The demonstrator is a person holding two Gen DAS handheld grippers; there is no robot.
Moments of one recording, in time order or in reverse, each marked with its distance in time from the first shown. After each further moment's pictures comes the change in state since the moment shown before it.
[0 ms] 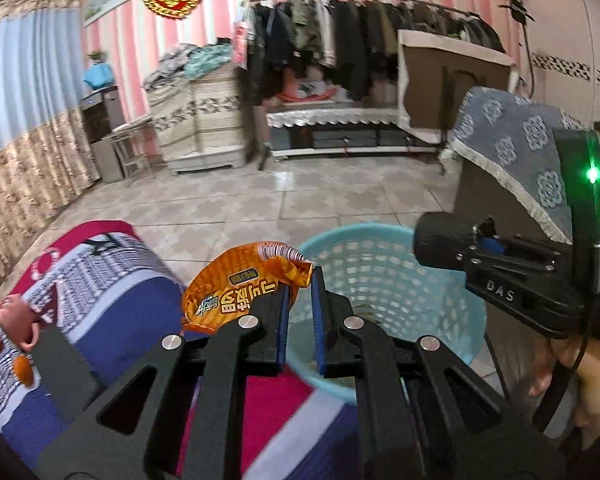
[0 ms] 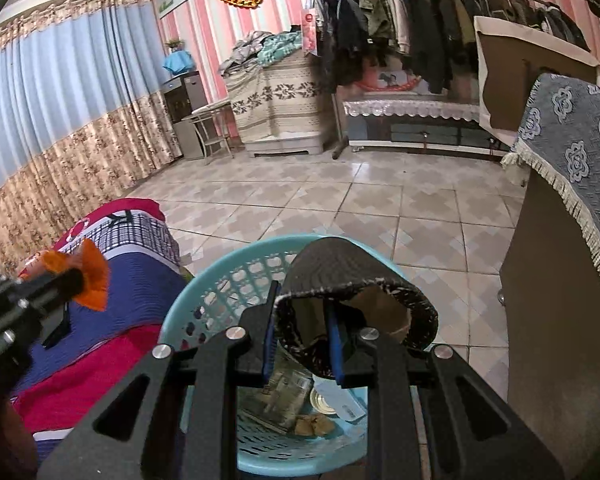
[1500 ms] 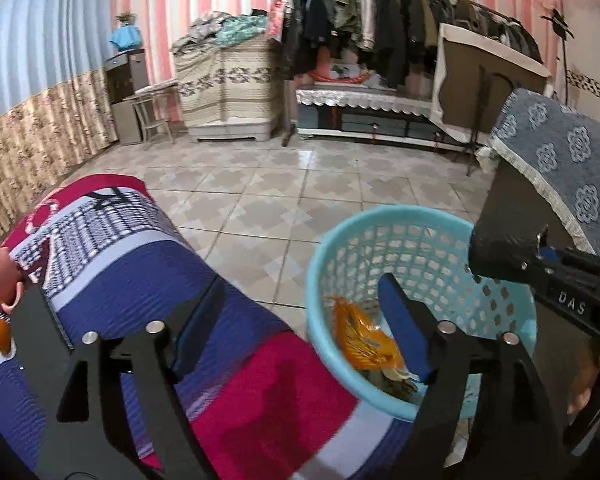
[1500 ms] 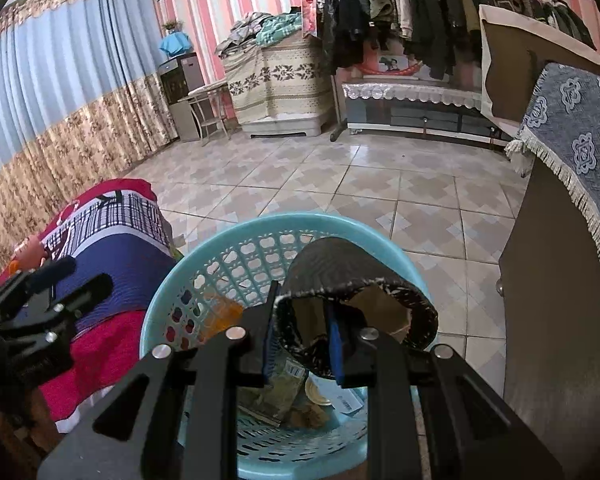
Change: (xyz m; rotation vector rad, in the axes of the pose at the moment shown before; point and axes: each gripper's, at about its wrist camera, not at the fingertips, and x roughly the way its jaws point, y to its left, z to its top) left arm 0.048 0.037 -0.017 -0.133 0.058 0.085; right arm 0.022 0.002 -0.006 -0.028 0.066 -0.014
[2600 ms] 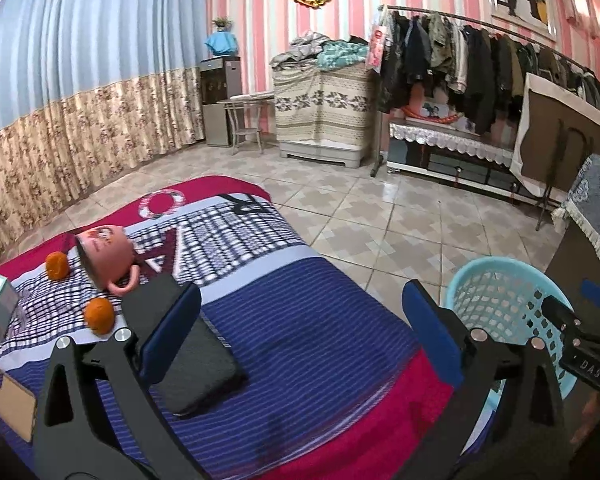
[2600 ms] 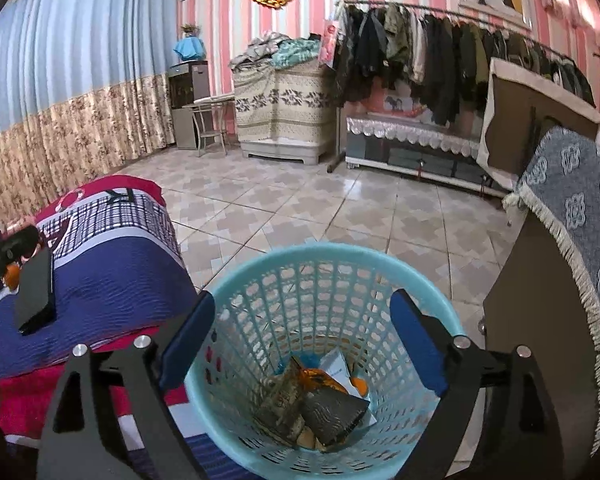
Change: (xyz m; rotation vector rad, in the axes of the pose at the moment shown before) left arm -0.061 0.107 0.000 -0.178 -0.088 0.256; right arm -0.019 0.073 0.003 -0.138 -0.110 -0.089
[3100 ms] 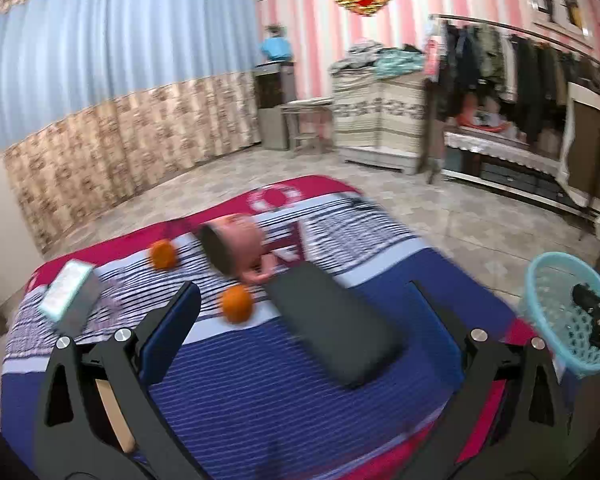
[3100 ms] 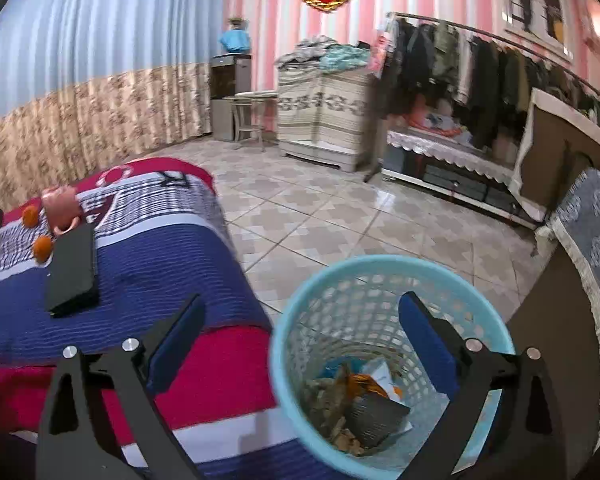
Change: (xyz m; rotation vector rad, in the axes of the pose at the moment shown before) left arm -0.051 0.125 -0.020 -0.048 -0.012 0.200; right arm -0.013 0.072 0.000 -0.135 -0.009 0.099
